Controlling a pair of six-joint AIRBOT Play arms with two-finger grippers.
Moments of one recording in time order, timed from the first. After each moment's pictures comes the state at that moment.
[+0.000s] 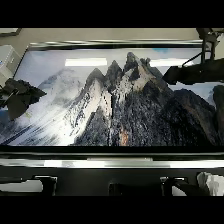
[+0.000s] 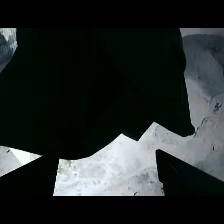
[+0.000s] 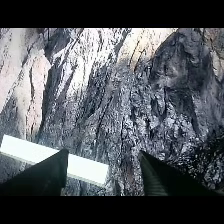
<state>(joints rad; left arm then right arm) 0.42 -1.55 1.41 1.59 -0.83 -2.04 -0.02 -1.22 1.57 -1.22 1.28 1.42</state>
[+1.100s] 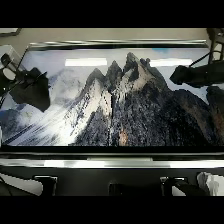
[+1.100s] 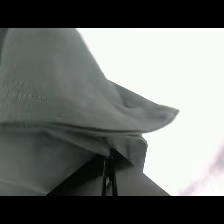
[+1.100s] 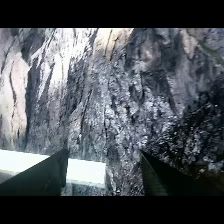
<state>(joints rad) 0.16 -1.72 1.68 1.35 -0.83 -1.87 -0.02 -1.18 1.57 -1.37 1.30 1.62</state>
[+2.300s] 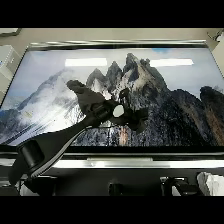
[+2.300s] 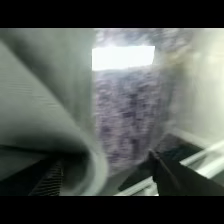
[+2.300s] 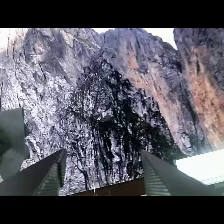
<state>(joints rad) -0.86 -1.89 1.77 1.14 -0.82 -2.30 -0.02 -0.76 1.57 -1.73 1.60 1.69</state>
